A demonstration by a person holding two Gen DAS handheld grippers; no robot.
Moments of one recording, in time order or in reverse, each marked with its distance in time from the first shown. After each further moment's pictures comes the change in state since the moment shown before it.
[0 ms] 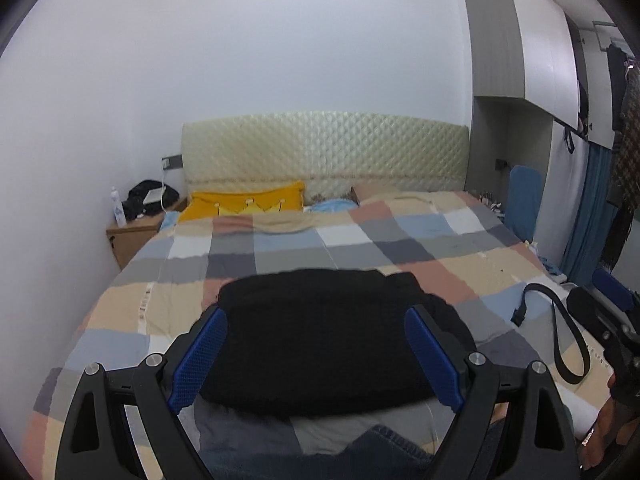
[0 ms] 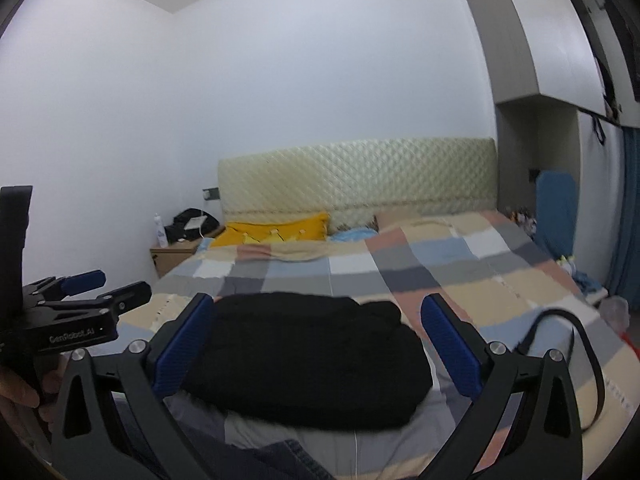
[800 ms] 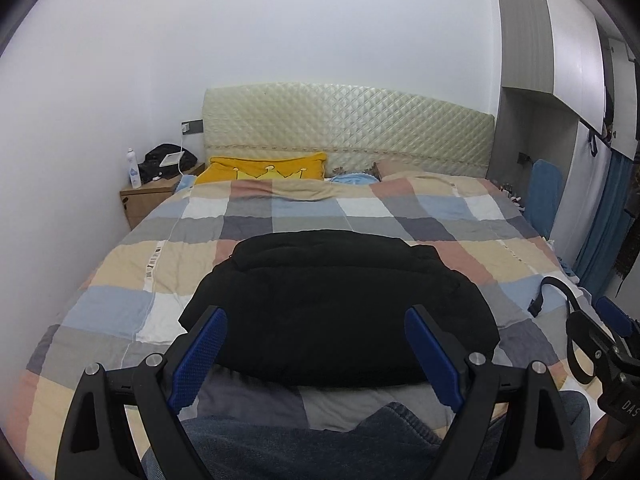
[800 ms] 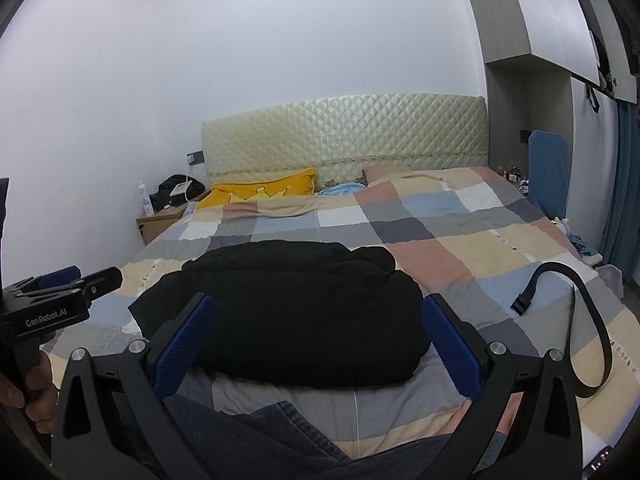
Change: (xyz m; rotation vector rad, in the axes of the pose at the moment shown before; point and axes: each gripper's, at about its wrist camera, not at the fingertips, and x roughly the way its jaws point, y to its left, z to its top) left arm 0.025 0.023 -0.040 -0.076 0.073 0.055; right arm 0.023 -0.003 -0.049 0.021 0.130 -0.037
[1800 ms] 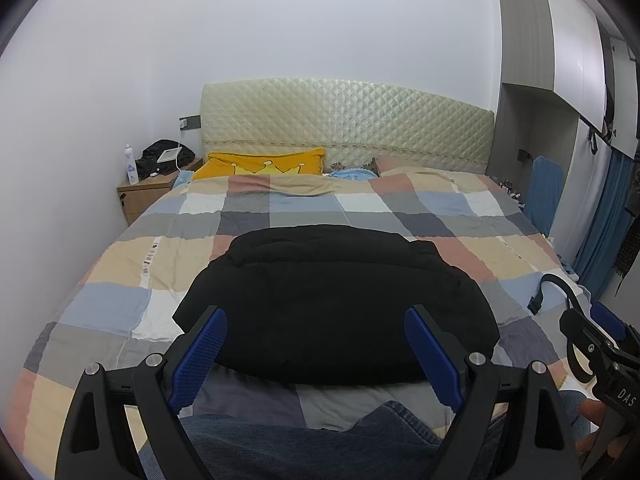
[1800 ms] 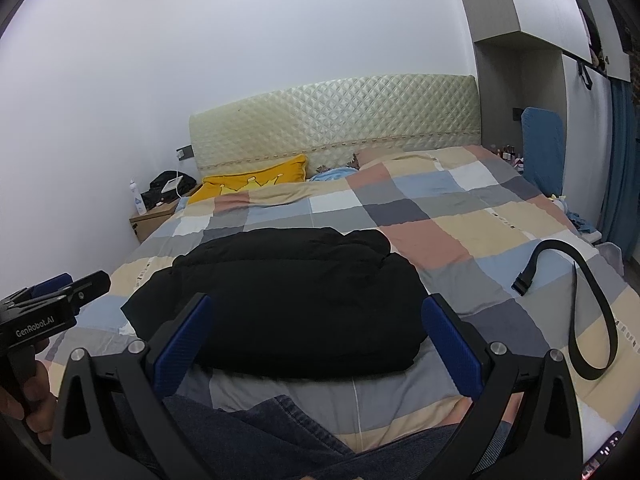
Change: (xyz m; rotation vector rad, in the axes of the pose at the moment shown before) left arm 0.005 -0.002 0.002 0.002 0.014 -0.003; right arm 0.015 -0.009 -0.006 0.057 0.050 -0.019
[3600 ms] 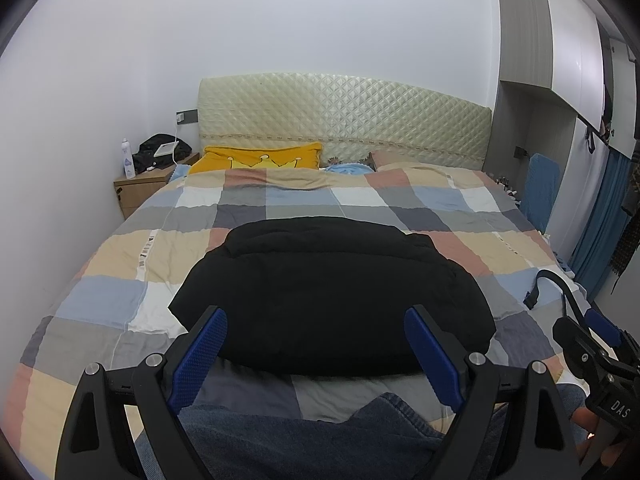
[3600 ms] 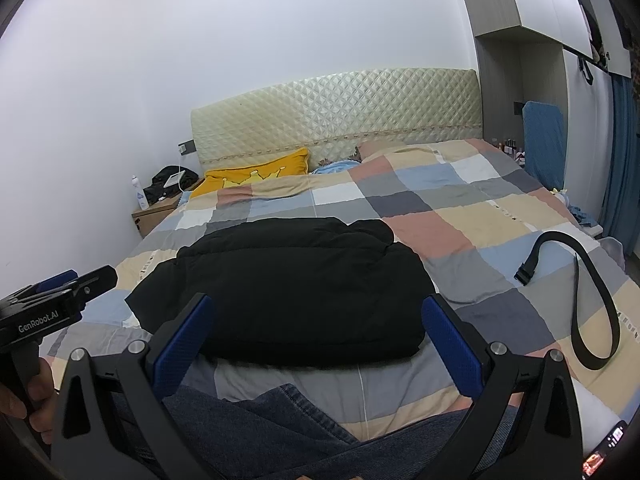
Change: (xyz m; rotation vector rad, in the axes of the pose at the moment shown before) left arm 0.000 -0.002 -0.008 -0.006 0.019 -0.018; right arm -0.002 0.007 -0.012 0.003 0.018 0.007
